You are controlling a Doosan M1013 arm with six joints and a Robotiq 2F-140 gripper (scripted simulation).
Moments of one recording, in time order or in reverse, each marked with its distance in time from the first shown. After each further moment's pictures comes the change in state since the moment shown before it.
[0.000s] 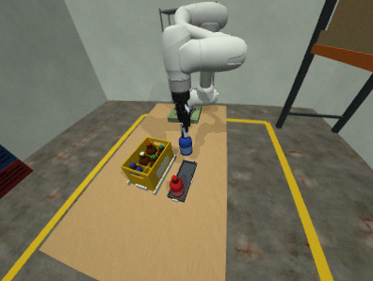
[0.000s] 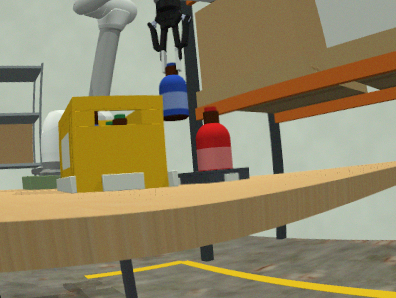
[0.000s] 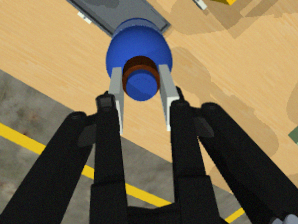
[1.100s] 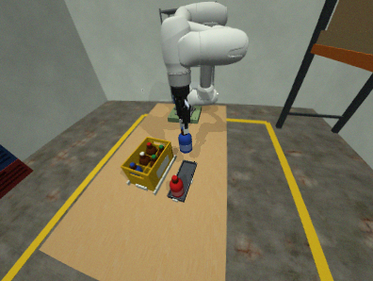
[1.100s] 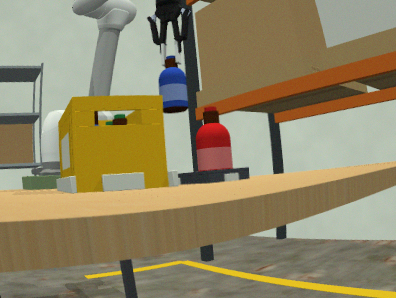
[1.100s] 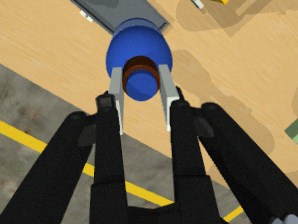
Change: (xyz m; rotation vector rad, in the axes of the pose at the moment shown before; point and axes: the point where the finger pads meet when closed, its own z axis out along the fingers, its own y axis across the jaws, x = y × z) arm 0.000 0.000 -0.022 0.000 0.000 0.000
